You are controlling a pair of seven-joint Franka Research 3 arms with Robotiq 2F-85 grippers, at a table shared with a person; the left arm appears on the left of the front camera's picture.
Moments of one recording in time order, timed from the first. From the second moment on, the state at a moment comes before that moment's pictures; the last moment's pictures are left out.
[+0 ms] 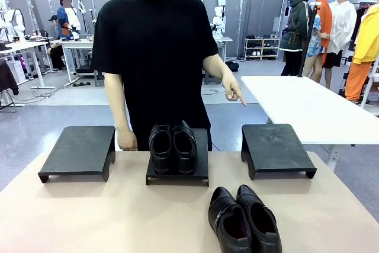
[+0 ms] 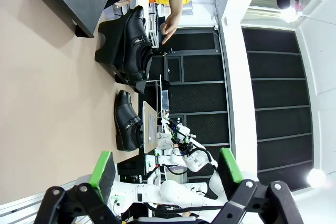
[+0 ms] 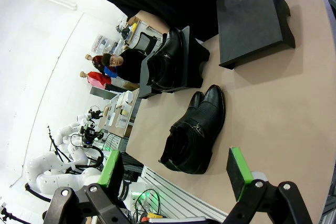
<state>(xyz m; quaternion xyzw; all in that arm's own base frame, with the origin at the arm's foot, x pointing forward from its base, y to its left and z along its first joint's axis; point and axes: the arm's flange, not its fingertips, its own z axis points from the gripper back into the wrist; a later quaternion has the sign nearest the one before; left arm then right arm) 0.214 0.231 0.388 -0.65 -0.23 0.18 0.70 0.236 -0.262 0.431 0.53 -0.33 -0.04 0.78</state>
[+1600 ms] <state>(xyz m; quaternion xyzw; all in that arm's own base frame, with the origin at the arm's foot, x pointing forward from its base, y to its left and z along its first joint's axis) 0.214 0.231 0.387 -0.65 -0.23 0.18 0.70 0.289 0.039 0.576 0.28 -0.08 0.19 0.94</state>
